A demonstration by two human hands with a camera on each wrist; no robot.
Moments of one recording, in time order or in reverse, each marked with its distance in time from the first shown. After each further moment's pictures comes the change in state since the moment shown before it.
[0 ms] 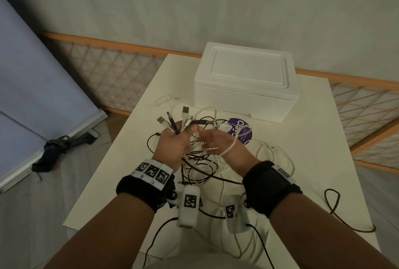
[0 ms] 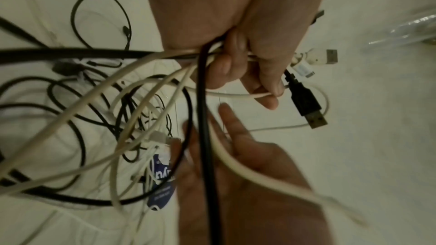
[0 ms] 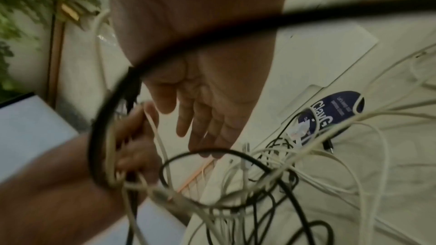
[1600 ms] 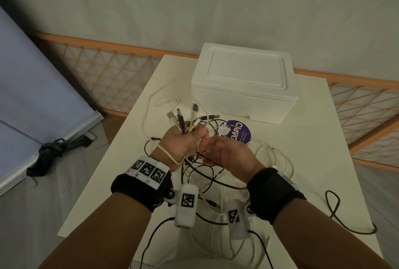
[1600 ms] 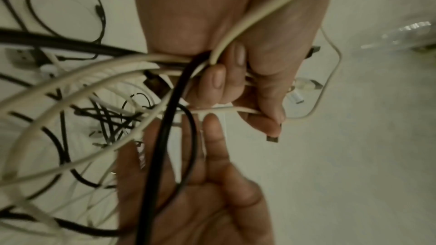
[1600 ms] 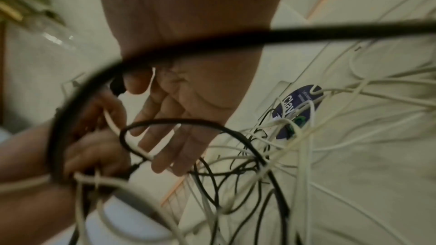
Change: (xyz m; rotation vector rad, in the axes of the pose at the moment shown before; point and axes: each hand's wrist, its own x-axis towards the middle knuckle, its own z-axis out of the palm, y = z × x) left_hand 0.010 0.020 0.011 0.019 -0.233 -0.097; right_hand -0.018 -0.001 -0.013 0.464 -0.069 0.074
